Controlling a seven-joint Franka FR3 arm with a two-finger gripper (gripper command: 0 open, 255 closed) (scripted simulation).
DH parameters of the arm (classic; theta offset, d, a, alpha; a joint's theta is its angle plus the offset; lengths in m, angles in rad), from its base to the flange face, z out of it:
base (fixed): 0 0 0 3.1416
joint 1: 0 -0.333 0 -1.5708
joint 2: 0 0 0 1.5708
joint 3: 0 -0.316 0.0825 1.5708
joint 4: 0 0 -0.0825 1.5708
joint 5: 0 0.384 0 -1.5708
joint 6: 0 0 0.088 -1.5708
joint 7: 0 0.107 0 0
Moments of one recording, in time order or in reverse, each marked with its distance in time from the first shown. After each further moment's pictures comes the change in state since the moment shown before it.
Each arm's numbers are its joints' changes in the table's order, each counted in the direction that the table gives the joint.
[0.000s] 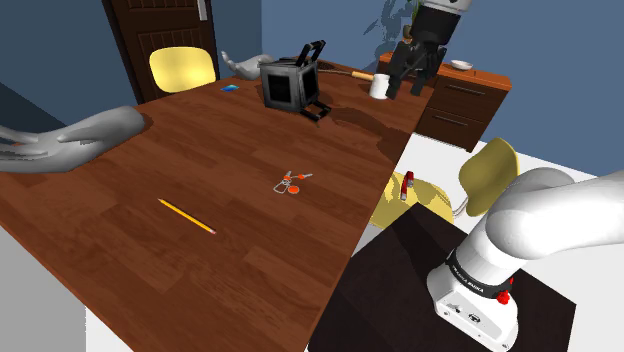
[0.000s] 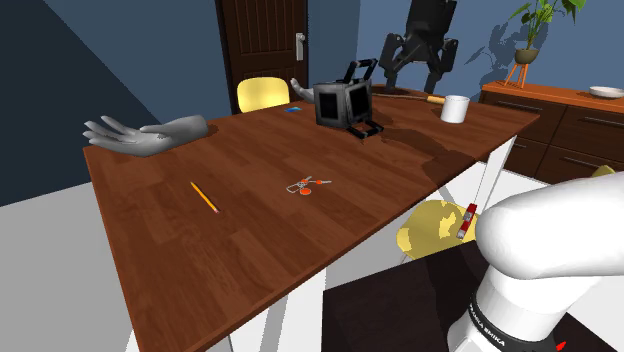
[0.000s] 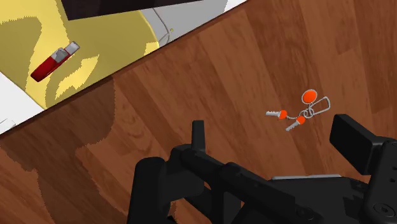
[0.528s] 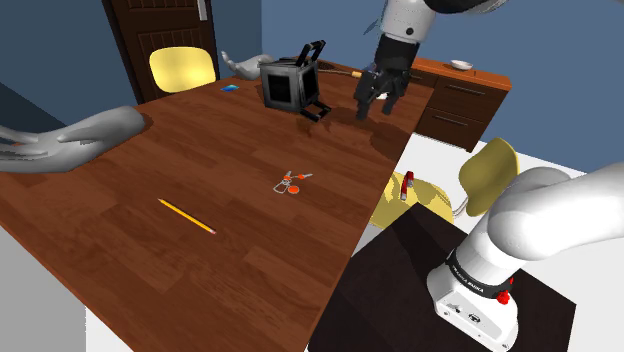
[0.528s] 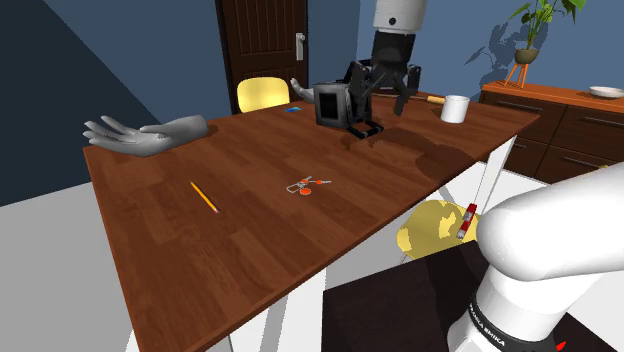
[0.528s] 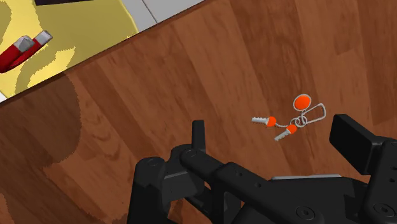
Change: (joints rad) arm -0.032 -0.103 -0.090 0.063 0.032 -0.154 0.042
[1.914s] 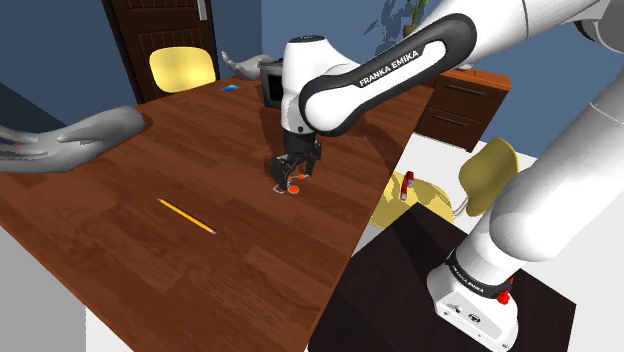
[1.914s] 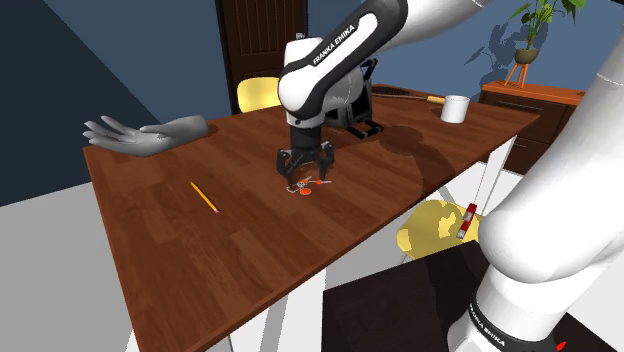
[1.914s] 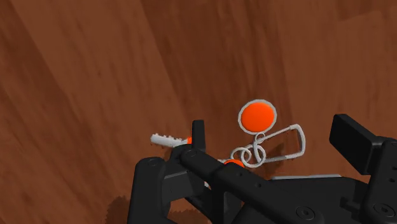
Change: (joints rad) arm -0.044 -0.620 -0.269 -0.052 -0.104 -0.511 0.213
